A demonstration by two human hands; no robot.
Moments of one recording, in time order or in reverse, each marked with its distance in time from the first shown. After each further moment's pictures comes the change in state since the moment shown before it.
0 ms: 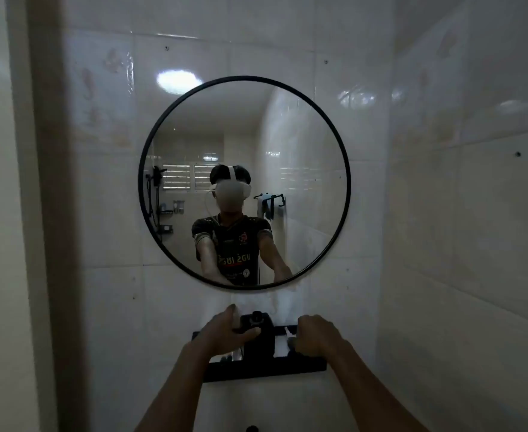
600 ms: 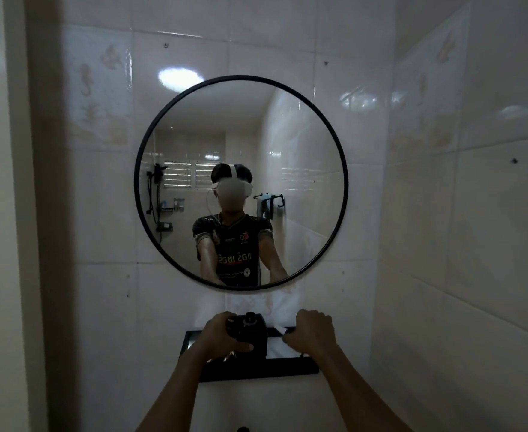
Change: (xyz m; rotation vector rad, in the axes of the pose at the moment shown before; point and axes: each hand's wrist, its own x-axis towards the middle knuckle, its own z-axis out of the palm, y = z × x) left_hand 0.008 -0.004 0.014 -0.252 -0.004 -0.069; right_hand 0.007 0.005 0.001 -0.011 0.203 0.052
